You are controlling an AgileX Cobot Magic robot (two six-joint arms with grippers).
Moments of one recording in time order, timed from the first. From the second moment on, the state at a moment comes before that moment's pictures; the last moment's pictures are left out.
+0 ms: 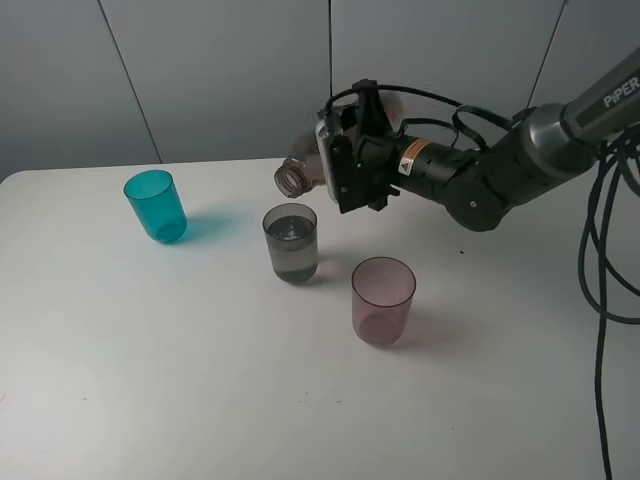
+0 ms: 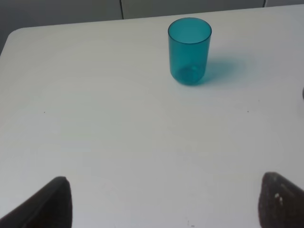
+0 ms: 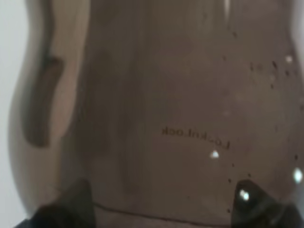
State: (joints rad) left arm -0.02 0.00 -0.51 -0.03 1.08 0.03; right arm 0.45 2.09 -0.96 -0.32 -0.83 -1.39
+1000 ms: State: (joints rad) left arm -0.02 0.00 -0.51 -0.03 1.08 0.03; right arm 0.22 2.13 -0.97 -0.42 -0.96 0.17
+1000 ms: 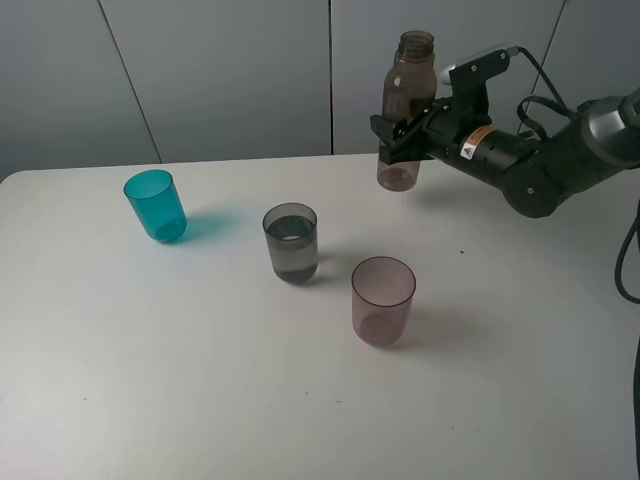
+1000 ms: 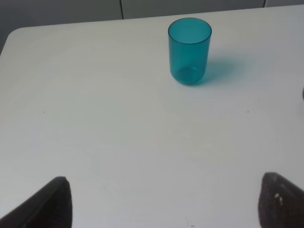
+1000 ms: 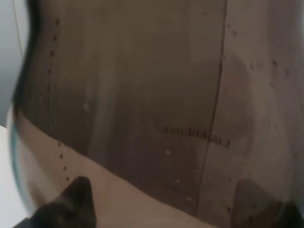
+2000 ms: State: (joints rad) left arm -0.02 0.00 -0.51 -0.03 1.08 0.03; right arm 0.21 2.25 -1.00 -0.45 -0.96 0.22
